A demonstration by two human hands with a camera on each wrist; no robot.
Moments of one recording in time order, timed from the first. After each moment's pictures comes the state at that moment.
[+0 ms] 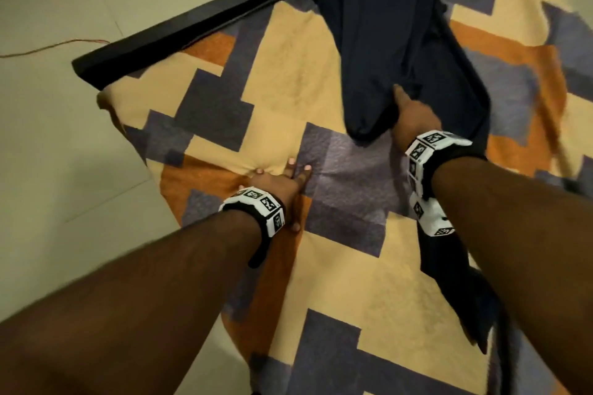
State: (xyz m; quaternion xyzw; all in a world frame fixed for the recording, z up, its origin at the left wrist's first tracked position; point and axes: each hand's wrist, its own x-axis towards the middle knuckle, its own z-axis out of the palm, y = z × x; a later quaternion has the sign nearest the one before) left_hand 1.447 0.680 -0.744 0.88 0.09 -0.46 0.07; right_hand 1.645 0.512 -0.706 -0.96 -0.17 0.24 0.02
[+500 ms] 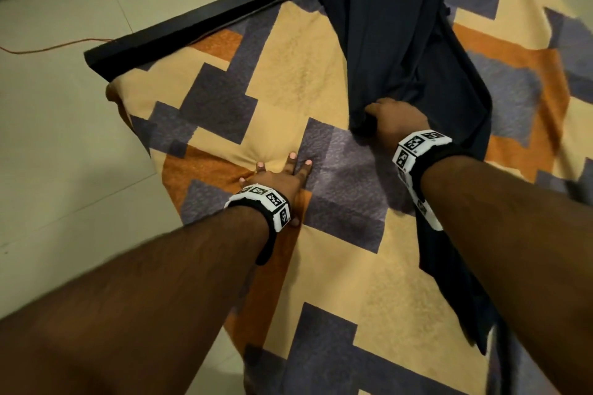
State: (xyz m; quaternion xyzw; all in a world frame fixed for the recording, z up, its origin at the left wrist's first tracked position) left_hand 1.444 0.664 -0.721 0.86 0.16 -0.46 0.15; right_hand 1.626 0.526 -0.701 -0.92 -0.32 0.20 -0.06
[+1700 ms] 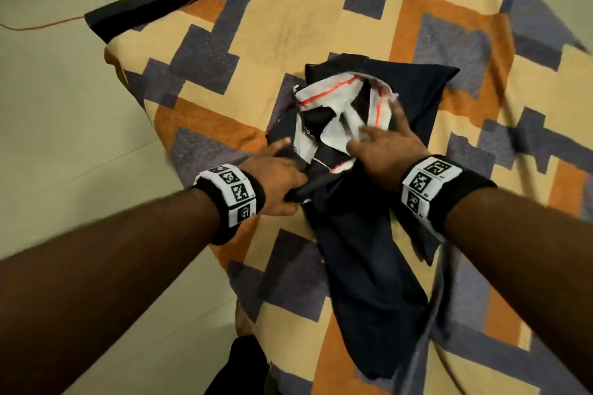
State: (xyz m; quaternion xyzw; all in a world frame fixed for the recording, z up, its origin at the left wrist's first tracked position) left_hand 1.358 0.601 -0.651 0.95 -0.14 -0.25 0.09; right_hand 1.491 0.422 -0.612 -0.82 -0.48 0.21 -0.21
